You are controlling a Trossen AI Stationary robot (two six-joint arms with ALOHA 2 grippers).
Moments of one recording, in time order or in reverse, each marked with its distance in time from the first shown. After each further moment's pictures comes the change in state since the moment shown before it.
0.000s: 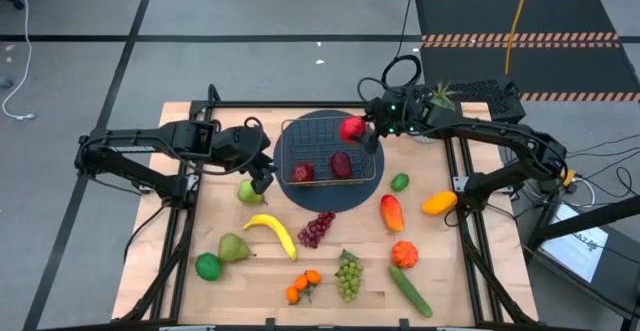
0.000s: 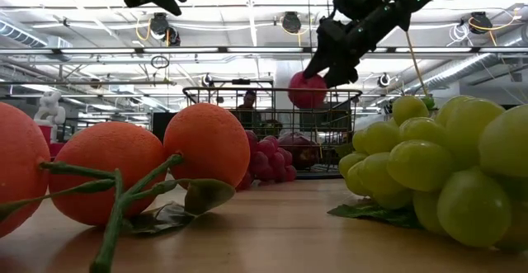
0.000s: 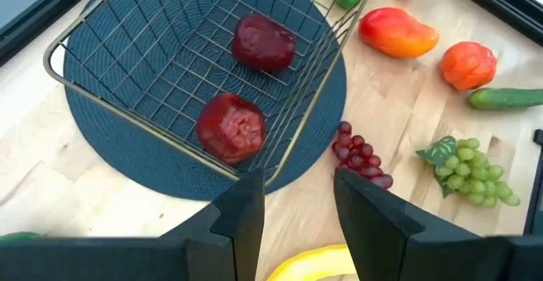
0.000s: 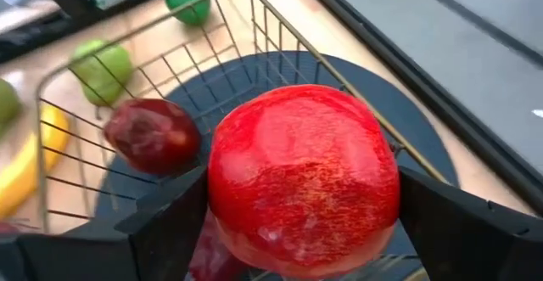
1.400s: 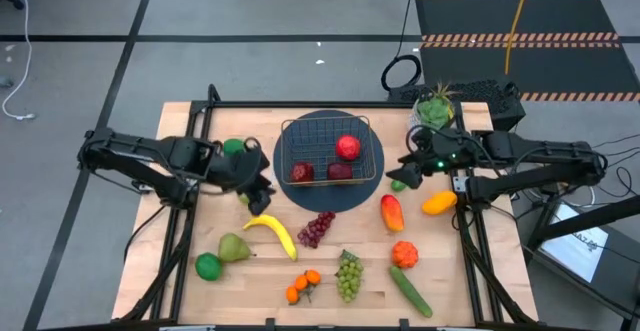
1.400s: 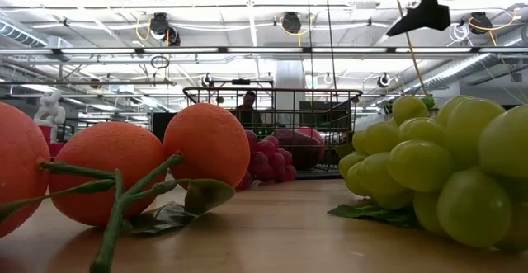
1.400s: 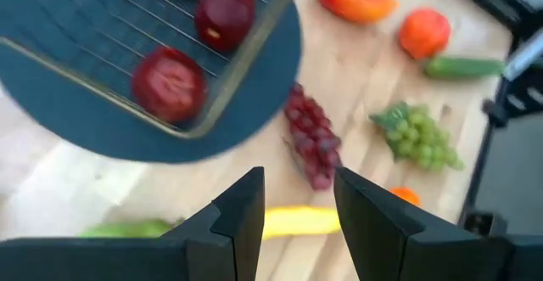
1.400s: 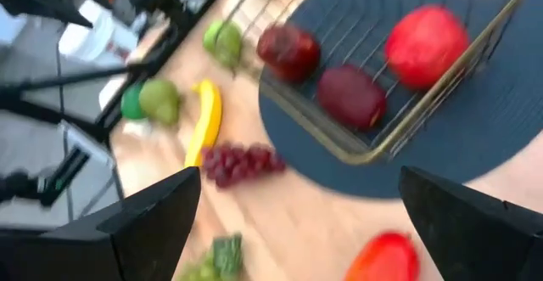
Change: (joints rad) left arm -0.213 0.037 0.002 -0.017 -0.018 -0.200; right arm 0.500 -0.503 0.000 -0.522 0.225 0.737
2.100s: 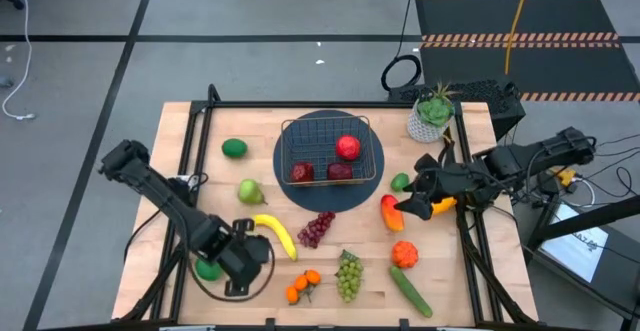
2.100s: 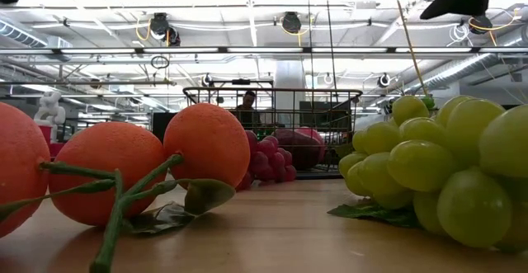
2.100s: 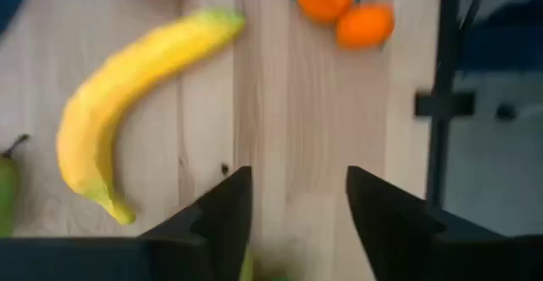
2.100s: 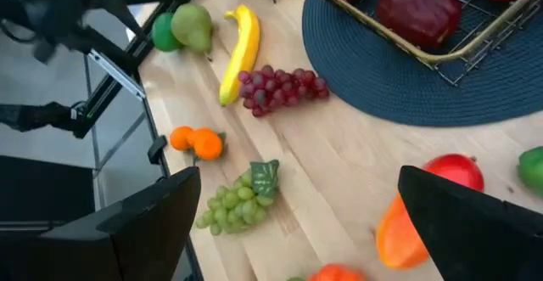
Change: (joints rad) left arm -0.461 0.311 -0.001 -0.037 0.123 0.069; right arm 0.362 0.010 -0.002 -0.045 0.133 0.208
